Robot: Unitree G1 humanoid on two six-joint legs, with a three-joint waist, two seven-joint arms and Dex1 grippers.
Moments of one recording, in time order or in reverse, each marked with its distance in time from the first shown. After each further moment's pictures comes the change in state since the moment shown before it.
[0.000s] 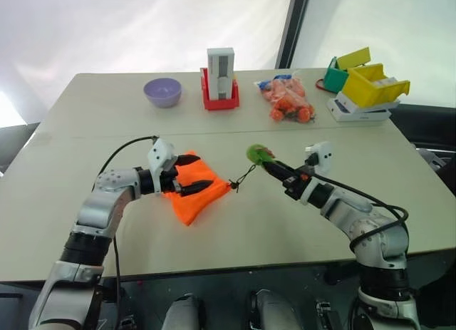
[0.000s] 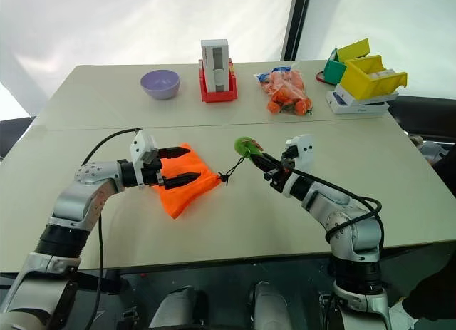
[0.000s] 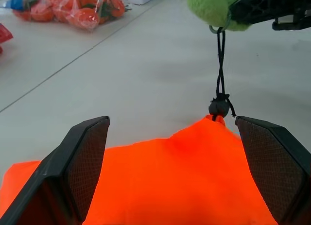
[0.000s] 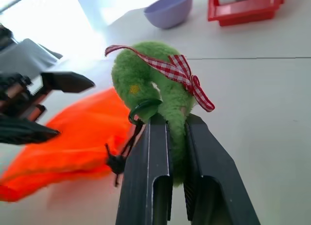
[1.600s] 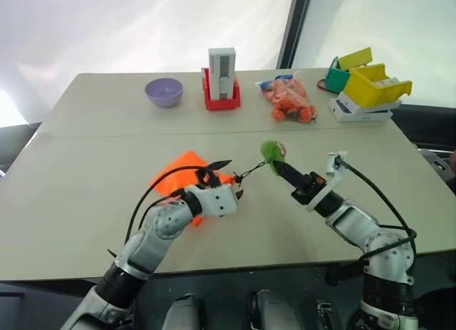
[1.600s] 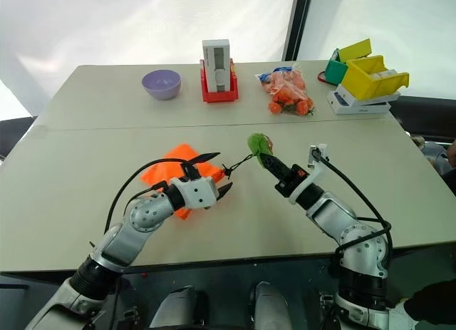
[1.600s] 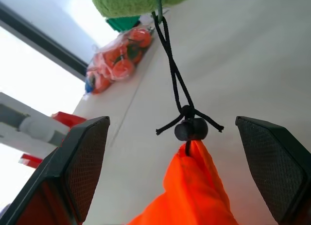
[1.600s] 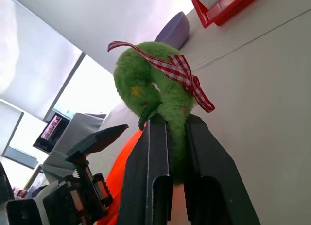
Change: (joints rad) left arm 0.160 -0.159 -0.331 -0.209 0.774 -0.351 0.578; right arm 0.083 0.055 -0.160 0.035 0.491 0.077 -0.270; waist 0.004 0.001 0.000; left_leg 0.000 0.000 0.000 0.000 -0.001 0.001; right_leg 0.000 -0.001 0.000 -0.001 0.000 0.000
